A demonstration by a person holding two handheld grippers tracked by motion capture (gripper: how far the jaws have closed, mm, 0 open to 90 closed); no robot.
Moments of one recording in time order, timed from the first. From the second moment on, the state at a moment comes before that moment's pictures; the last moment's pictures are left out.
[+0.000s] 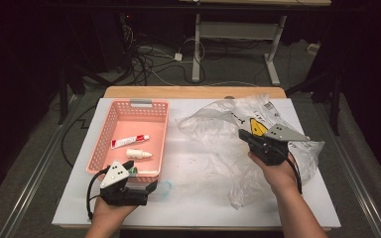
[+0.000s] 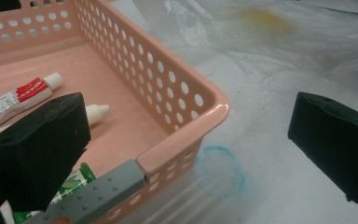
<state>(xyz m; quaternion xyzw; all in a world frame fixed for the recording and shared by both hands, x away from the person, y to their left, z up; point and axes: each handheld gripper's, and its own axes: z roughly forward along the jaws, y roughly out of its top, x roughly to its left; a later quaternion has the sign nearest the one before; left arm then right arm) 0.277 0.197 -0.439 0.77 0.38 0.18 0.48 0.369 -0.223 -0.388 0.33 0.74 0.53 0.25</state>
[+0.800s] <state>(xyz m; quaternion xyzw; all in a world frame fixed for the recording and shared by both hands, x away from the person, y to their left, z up) 0.296 0.254 -0.426 0.73 0.45 0.21 0.47 0.369 -0.221 -0.385 0.32 0.74 0.55 0.25</state>
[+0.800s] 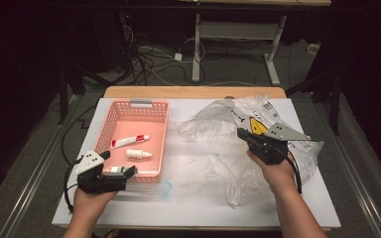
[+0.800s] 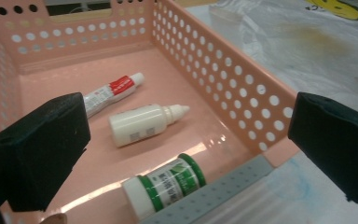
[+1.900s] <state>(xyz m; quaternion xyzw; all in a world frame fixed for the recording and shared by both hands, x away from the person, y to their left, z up) 0.365 0.247 -0.384 0.74 0.46 0.18 0.45 0.375 -0.223 -0.390 0.31 0.74 0.55 0.24</state>
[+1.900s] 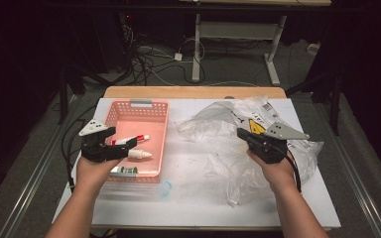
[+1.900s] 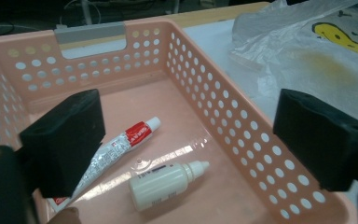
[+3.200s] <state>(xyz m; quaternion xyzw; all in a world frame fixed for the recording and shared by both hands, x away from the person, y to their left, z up) 0.487 0.219 -0.449 0.83 0.50 0.07 0.22 0.375 -0.223 -0.389 0.31 0.74 0.55 0.24</state>
